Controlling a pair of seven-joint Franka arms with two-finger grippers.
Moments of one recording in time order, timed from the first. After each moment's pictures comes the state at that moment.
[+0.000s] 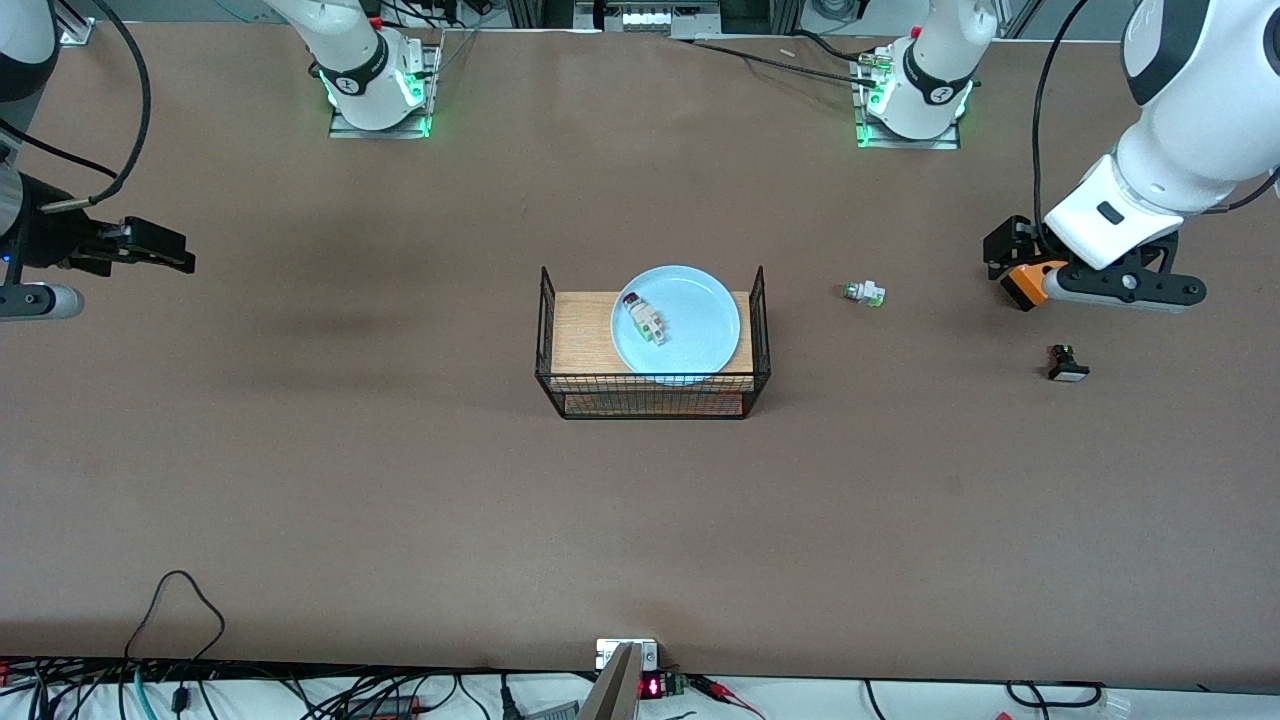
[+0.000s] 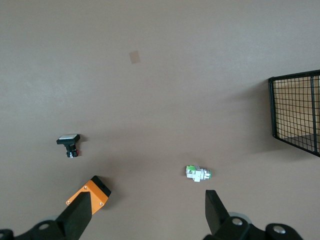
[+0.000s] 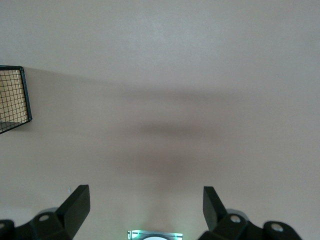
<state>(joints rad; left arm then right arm) -0.09 -0.01 -0.06 -1.79 0.04 1.75 -0.02 0.00 0.17 -0.01 -1.44 0.02 1.45 -0.04</state>
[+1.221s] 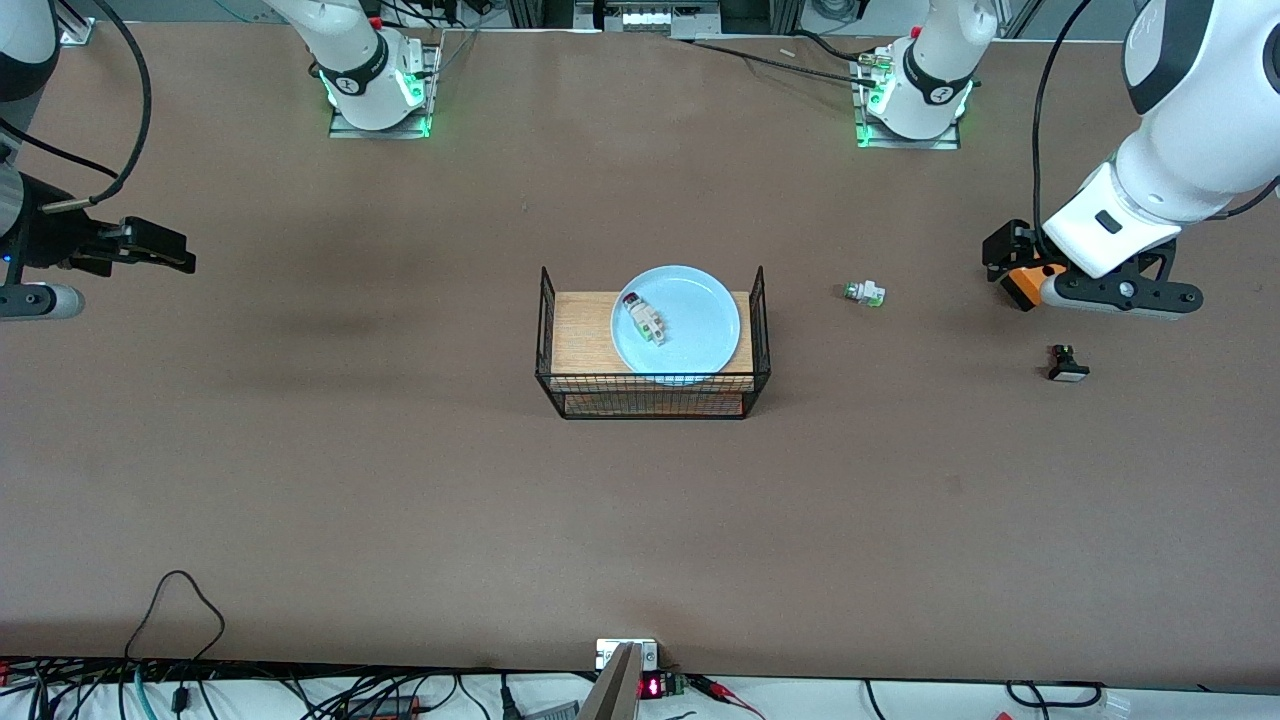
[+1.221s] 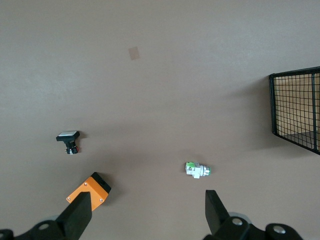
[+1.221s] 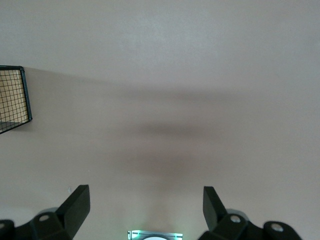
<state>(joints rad) -0.09 0.01 -0.06 -1.76 0.04 1.71 -0.02 0.00 0.17 -0.01 -1.44 0.02 1.45 -0.04</state>
